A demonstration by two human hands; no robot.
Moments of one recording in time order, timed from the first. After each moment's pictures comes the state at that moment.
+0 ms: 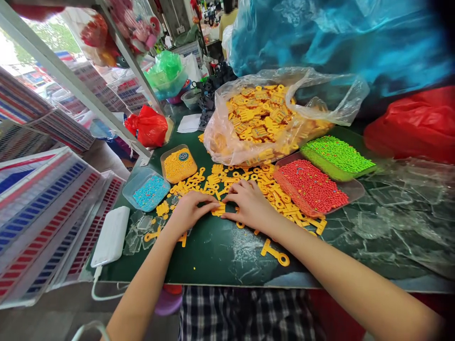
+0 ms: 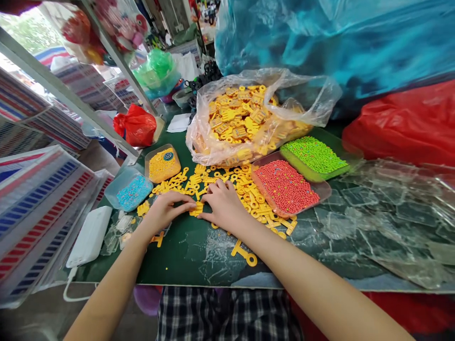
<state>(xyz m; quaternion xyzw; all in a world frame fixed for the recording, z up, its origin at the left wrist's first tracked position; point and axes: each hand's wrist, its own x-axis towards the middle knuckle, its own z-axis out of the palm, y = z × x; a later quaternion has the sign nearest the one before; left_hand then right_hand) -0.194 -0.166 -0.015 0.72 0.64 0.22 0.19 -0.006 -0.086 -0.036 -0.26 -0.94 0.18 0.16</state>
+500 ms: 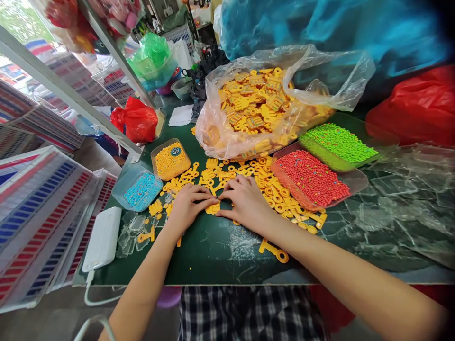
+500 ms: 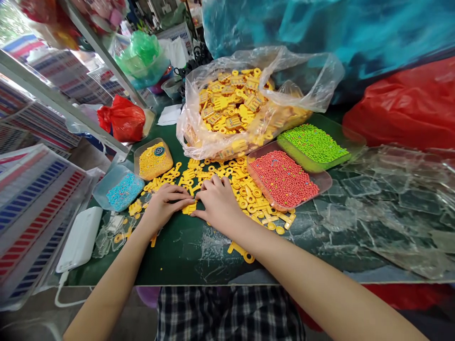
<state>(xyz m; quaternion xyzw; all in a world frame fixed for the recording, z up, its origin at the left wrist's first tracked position) -0.197 -0.157 -0.033 0.70 0.65 0.24 0.15 -0.008 -0.091 -0.041 -0.29 -0.92 0.19 0.18</state>
